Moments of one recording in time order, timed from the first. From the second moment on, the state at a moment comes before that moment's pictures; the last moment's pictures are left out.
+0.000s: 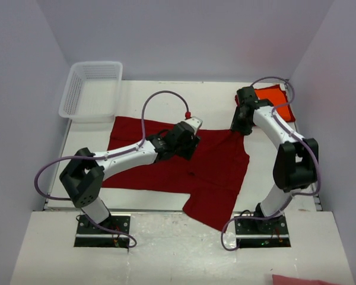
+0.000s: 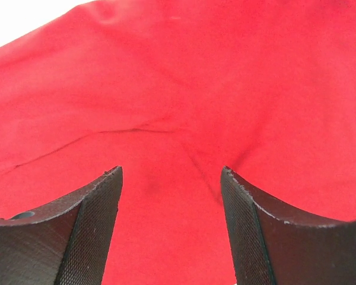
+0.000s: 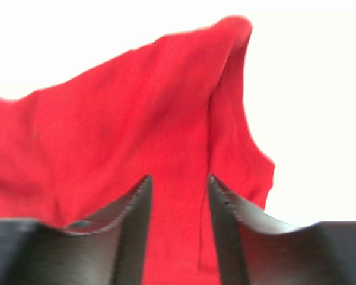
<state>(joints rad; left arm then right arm) -0.94 1.66 1.17 -0.32 -0.28 -0.23 0.23 1.64 1.30 -0.81 0.14 0.50</state>
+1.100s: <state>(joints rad) -0.77 1.56 1.16 -0.30 -0.07 -0.26 0.06 2.09 1.65 -0.89 0.00 0.37</state>
